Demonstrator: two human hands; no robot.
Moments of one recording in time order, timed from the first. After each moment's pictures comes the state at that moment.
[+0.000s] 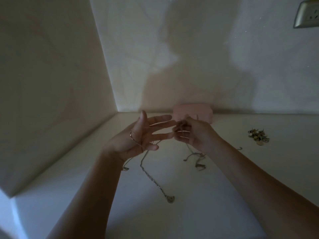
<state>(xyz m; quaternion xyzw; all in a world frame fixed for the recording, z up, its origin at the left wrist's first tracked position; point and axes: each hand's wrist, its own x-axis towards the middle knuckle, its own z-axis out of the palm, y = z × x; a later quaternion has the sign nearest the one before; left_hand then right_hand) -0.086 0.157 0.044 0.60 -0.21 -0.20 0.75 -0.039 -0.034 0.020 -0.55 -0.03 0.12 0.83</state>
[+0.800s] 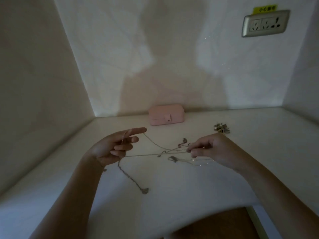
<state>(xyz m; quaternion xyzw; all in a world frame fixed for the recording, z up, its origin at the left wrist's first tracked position) -0.067 0.167 0.019 0.54 -0.20 -0.31 0.75 -0.130 -0.151 0.009 -0.84 -0.16 -0.01 0.52</state>
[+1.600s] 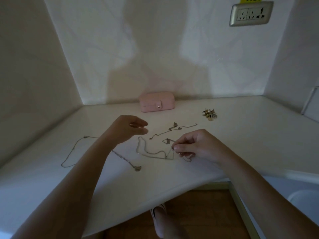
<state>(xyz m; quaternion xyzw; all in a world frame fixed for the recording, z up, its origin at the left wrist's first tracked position) -0.095 0.109 0.018 0.89 -0.14 0.00 0.42 -0.172 -0.126 -0.010 -0.80 -0.10 0.05 0.59</state>
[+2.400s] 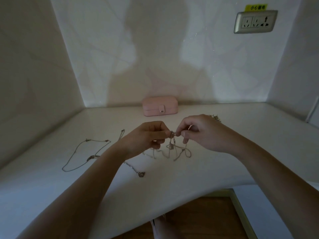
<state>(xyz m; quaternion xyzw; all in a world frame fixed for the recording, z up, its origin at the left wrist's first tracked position) -0.117 0.078 0.017 0.74 -0.26 -0.17 0.60 -0.163 -0.118 0.041 -0.92 -0.18 -0.06 0.33</state>
